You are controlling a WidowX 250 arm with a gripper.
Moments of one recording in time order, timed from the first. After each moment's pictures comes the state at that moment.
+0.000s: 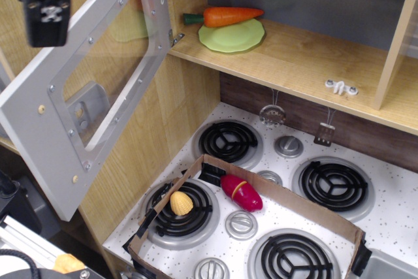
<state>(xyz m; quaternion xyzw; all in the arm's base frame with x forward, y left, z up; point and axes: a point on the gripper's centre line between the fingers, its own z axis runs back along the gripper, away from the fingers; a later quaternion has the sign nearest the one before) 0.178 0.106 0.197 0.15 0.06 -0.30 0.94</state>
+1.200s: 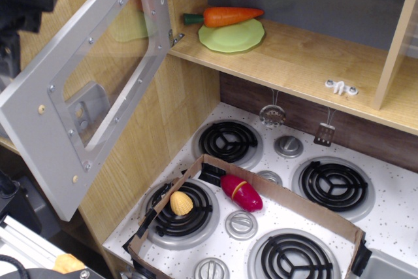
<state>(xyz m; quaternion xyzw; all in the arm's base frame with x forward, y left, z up) 0.173 0.147 0.158 0.16 0.08 -0.47 0.86</state>
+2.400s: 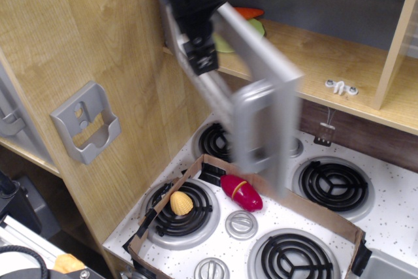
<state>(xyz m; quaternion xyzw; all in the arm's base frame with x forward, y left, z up) 0.301 0.034 0.126 0.09 -0.20 -0.37 0.90</state>
